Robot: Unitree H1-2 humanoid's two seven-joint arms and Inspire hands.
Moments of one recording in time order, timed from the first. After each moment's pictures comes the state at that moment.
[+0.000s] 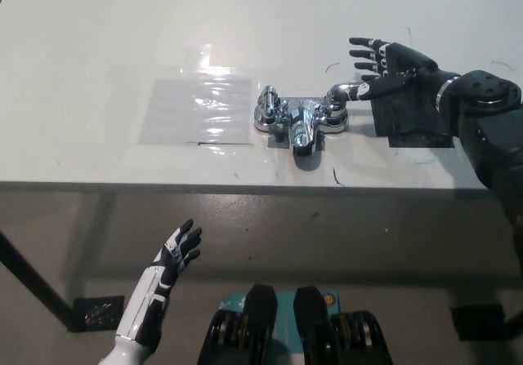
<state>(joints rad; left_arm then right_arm) 0.03 0.10 -0.08 -0.02 -0.01 -0.25 -0.13 -1.20 -0.24 0.07 1.36 0.06 -0.01 0.42</state>
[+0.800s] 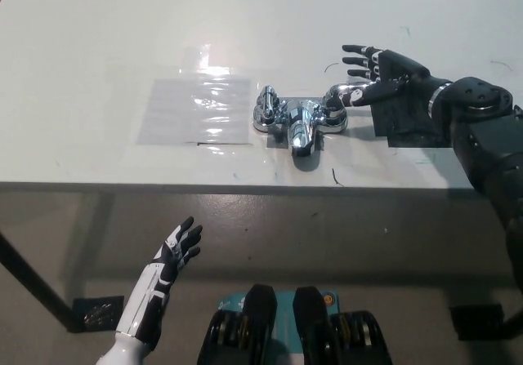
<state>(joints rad) 0.03 0.10 -0.08 -0.02 -0.01 -0.24 -0.13 -1.19 -0.22 0.06 1.36 0.06 -0.01 0.43</state>
